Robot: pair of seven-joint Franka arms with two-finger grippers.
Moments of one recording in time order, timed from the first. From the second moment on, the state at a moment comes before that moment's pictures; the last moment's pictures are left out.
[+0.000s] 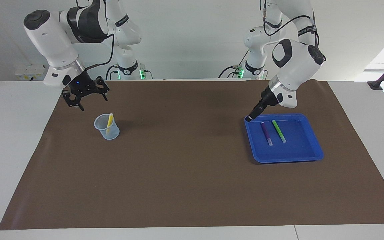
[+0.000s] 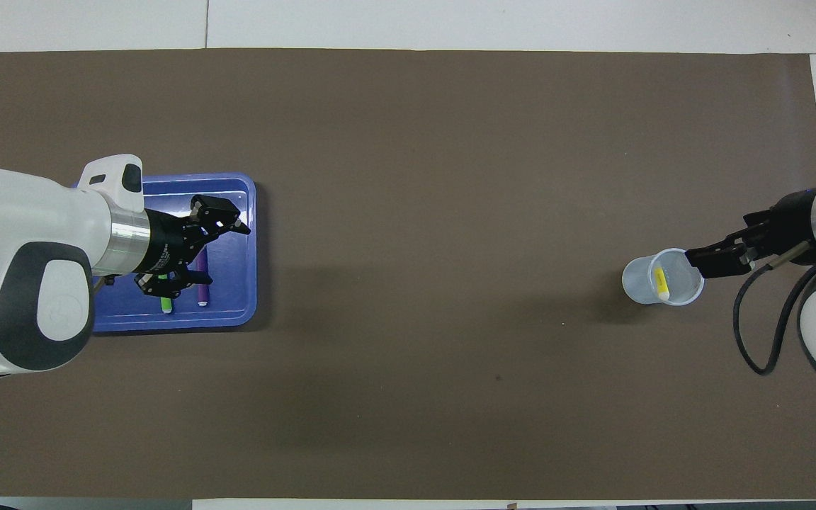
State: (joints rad) left arm 0.27 -0.06 -0.49 -2.11 -0.41 2.08 -0.71; right arm 0.00 -0.15 -0.01 -1.96 0.13 1.87 -0.54
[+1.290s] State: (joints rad) left arm 0.44 0.19 -0.49 -2.16 0.06 2.25 -0.04; right arm 0.34 -0.14 0.00 -1.99 0.84 2.03 0.52
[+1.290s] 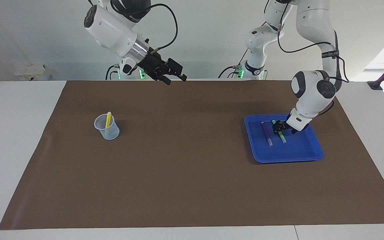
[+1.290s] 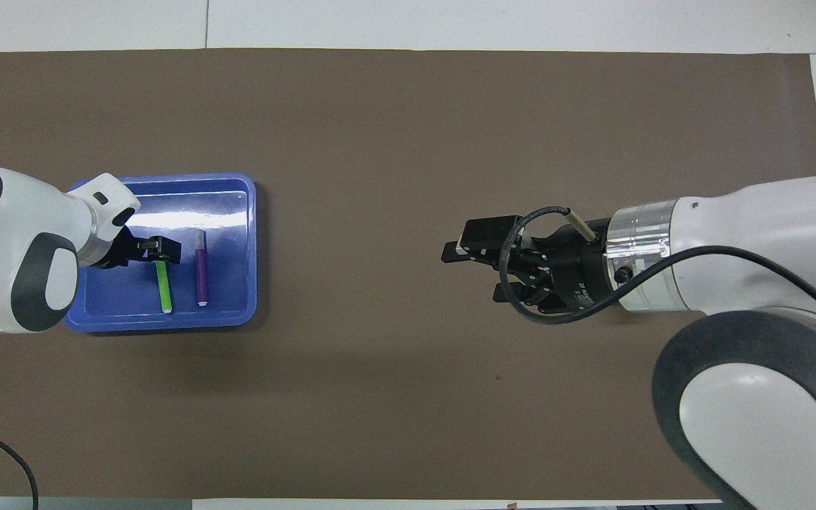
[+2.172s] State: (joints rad) left arm 0.44 0.19 -0.49 -2.19 0.10 2.29 -0.04; right arm 0.38 -0.09 0.00 -2.01 0.92 2.09 0.49
